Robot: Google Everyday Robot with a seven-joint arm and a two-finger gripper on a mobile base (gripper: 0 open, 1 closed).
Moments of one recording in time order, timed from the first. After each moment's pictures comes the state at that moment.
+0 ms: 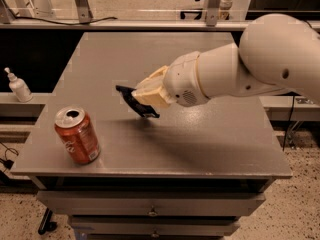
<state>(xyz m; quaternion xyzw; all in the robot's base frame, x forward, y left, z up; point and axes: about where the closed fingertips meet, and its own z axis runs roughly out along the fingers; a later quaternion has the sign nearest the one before) 0.491 0.036 0.920 -0.56 0.66 0.24 0.44</state>
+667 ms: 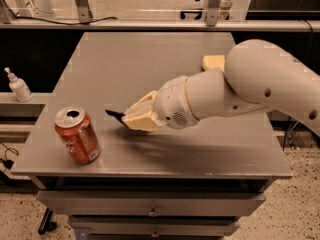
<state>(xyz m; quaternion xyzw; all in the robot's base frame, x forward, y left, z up) 0.453 0.059 0.880 -0.56 0.66 0.30 0.39</state>
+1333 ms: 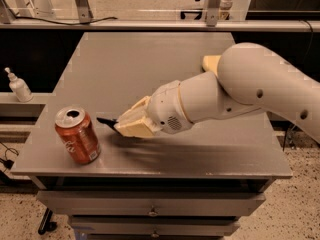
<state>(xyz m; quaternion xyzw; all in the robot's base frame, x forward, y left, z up) 0.437 0.074 0.876 -0.57 0.65 0.33 0.37</state>
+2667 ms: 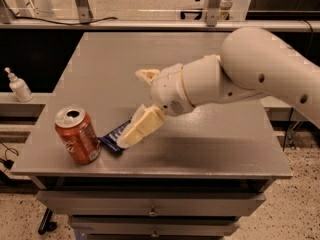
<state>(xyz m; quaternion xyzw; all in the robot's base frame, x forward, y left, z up) 0.471 0.069 0.896 -0.59 0.63 0.30 0.41</state>
